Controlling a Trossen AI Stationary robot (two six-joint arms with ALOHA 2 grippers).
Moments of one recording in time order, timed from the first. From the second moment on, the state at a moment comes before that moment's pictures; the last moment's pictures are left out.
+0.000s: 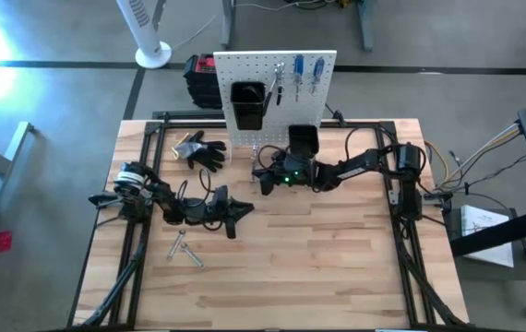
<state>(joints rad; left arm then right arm) -0.15 1.94 0.31 1.57 -0.36 -0.45 -0.20 1.98 0.93 0.72 0.05 0.63</state>
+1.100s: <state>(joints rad) -0.16 1.90 0.31 1.57 -0.36 -0.48 -0.24 1.98 0.93 0.62 0.15 0.71</state>
